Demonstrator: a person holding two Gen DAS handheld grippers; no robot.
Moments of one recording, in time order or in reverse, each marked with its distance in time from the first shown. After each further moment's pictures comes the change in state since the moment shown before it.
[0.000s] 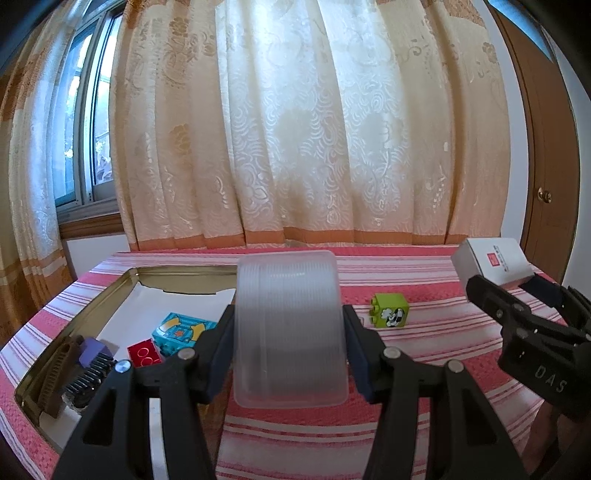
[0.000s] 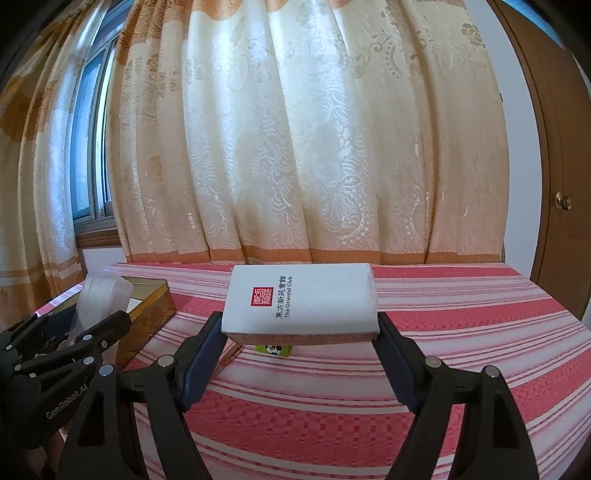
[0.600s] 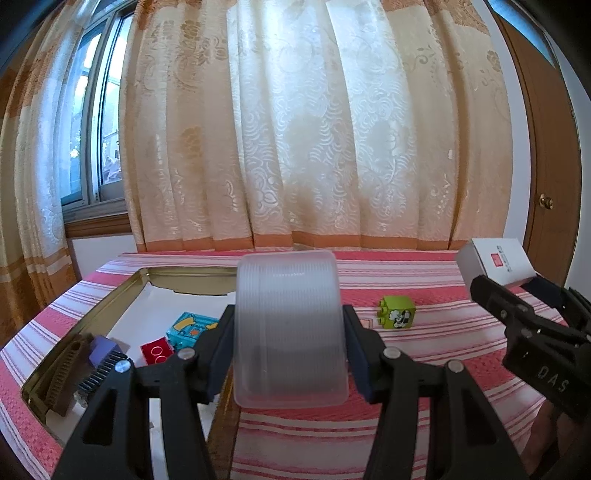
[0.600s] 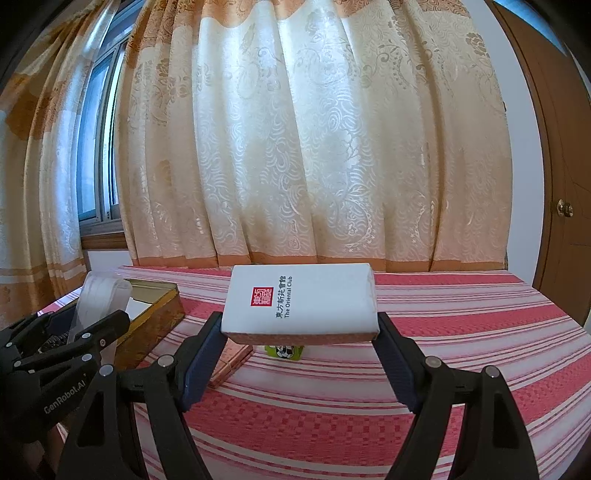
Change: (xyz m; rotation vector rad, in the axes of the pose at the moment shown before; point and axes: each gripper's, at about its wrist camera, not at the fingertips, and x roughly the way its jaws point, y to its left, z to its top) left arm -0.007 0.013 -0.002 -0.018 -0.018 0.007; right arm -0.006 0.008 -0.001 -0.009 -0.030 0.014
